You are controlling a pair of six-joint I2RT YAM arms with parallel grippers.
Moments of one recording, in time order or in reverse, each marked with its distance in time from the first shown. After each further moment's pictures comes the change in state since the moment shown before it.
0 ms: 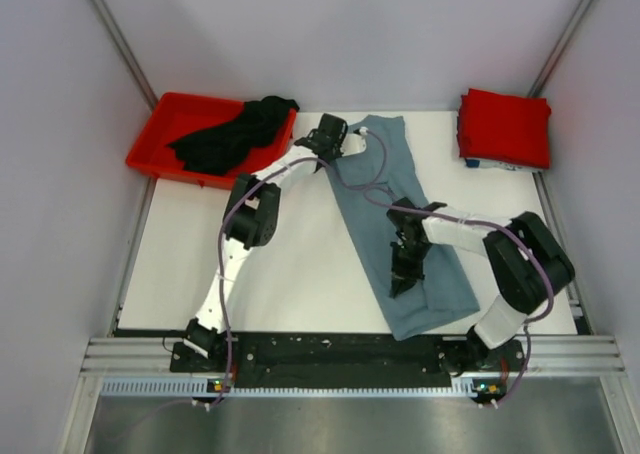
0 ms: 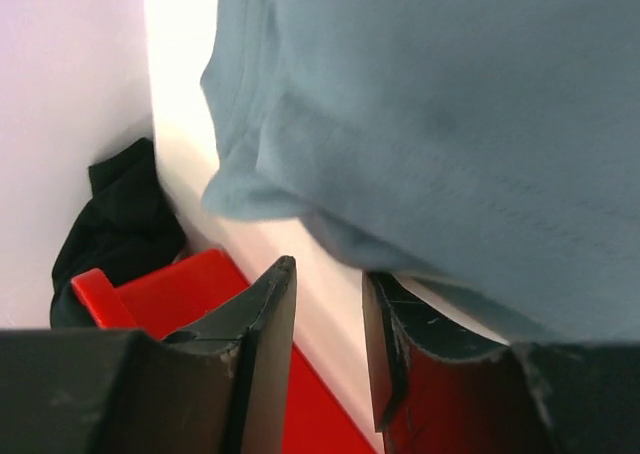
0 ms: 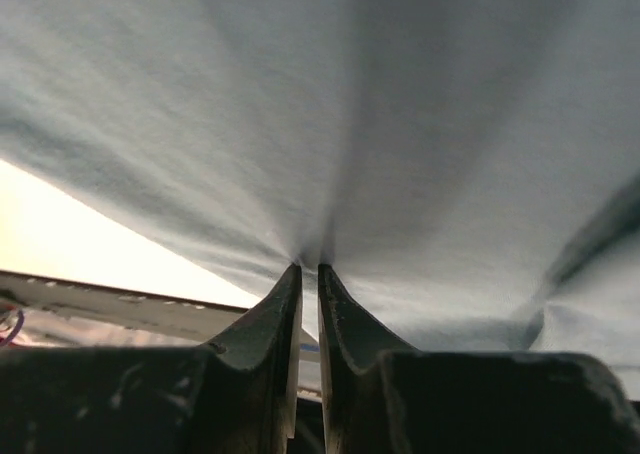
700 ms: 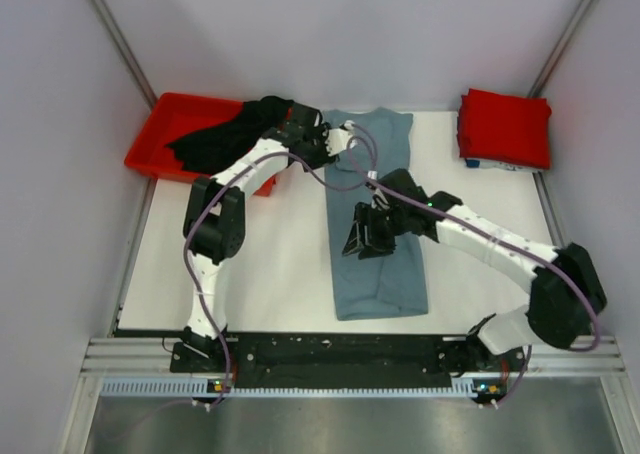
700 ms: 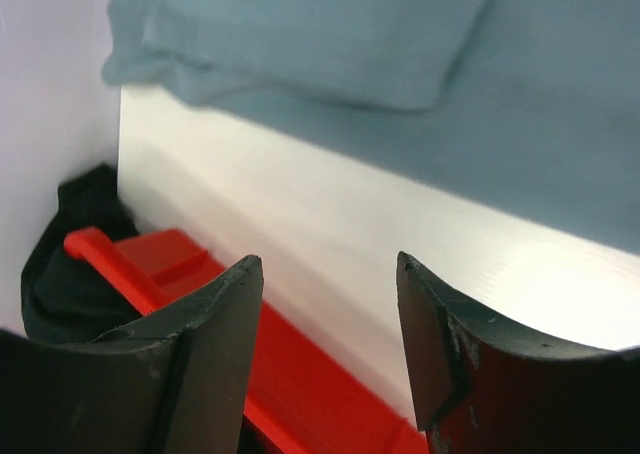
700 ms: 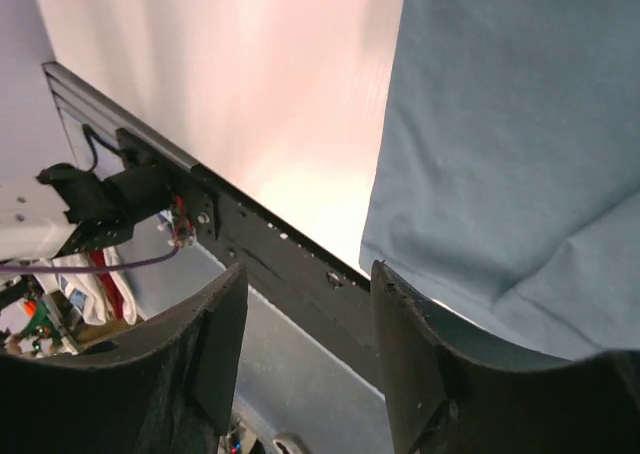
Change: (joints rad) left arm 0.074 -0.335 -0.296 -0.070 0.361 -0.030; right arm 0.161 -0.092 0.232 0.237 -0.167 0.023
